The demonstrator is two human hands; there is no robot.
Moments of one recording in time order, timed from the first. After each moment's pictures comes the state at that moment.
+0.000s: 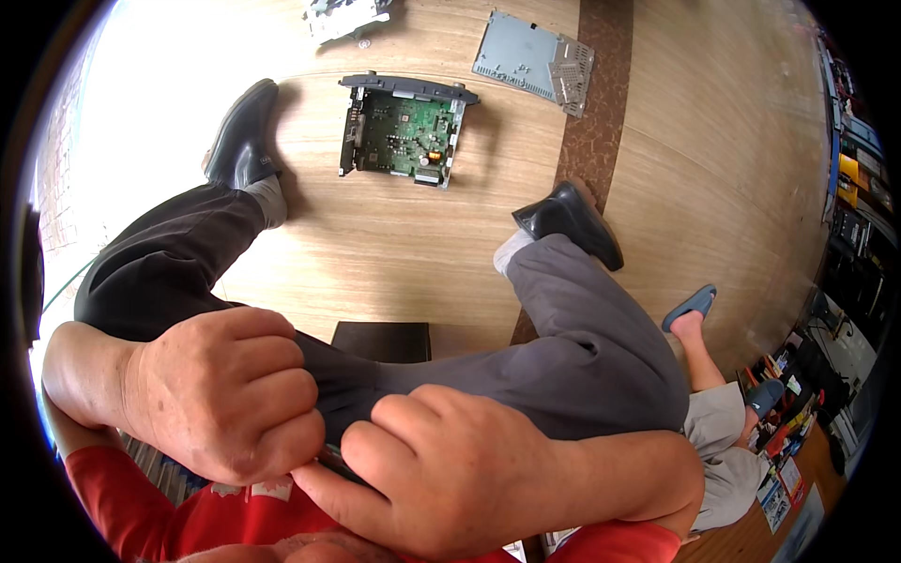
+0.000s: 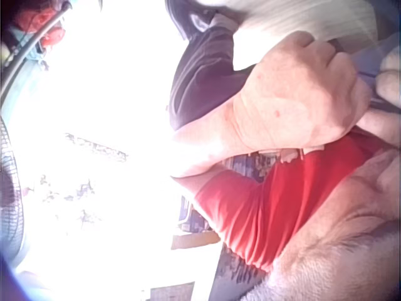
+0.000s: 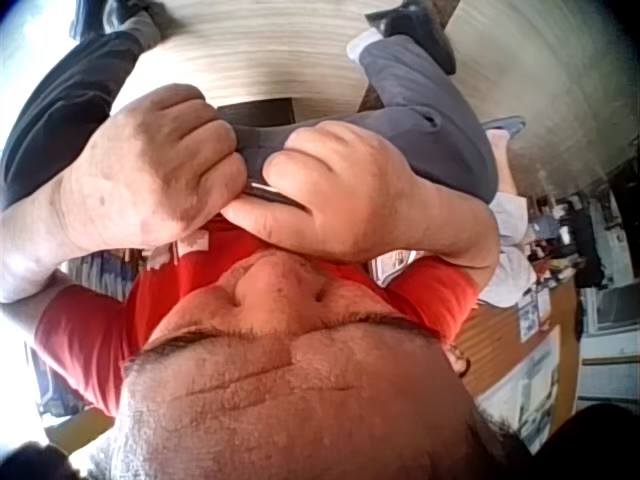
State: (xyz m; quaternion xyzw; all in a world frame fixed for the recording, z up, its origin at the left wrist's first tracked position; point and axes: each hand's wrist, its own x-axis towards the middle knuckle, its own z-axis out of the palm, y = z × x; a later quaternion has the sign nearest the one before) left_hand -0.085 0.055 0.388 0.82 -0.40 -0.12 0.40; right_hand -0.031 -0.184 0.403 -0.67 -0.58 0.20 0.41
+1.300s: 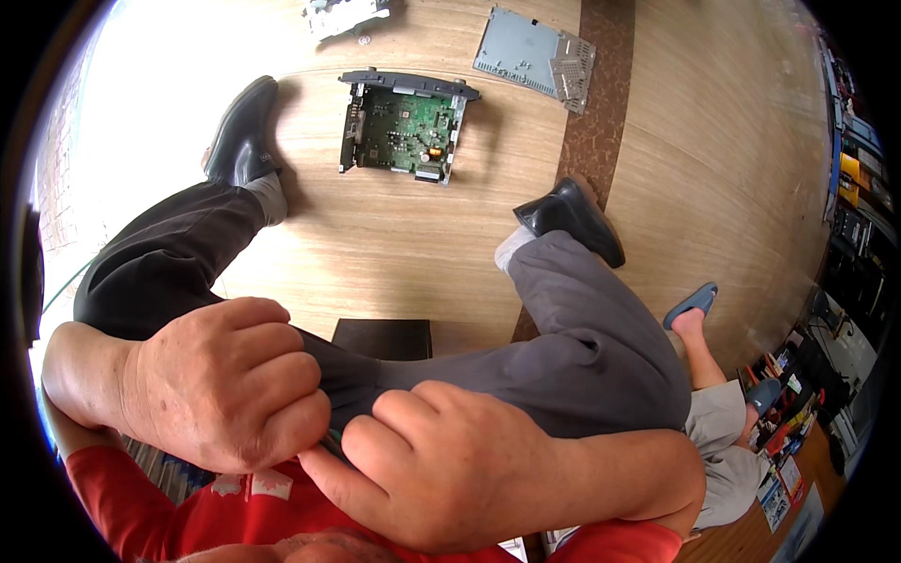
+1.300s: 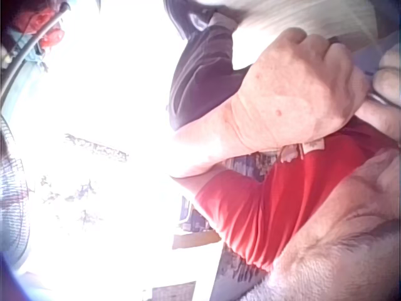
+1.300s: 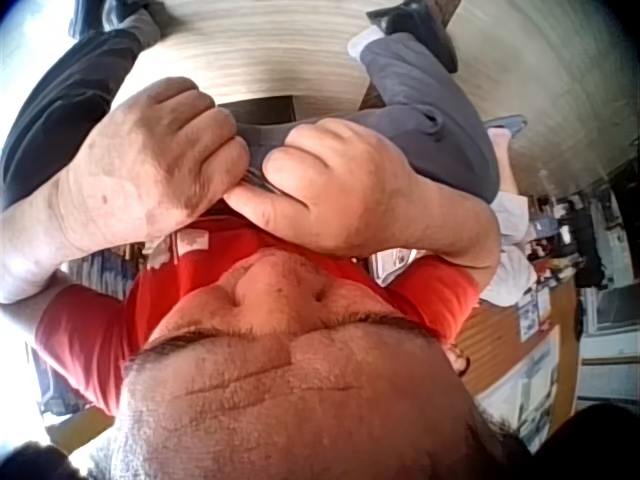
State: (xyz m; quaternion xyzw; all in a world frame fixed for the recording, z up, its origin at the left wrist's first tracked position) left_hand -0.082 0.056 0.388 0.82 -0.41 -0.15 0.37; right_hand -0.035 -0.183 0.399 -0.69 -0.58 0.18 0.39
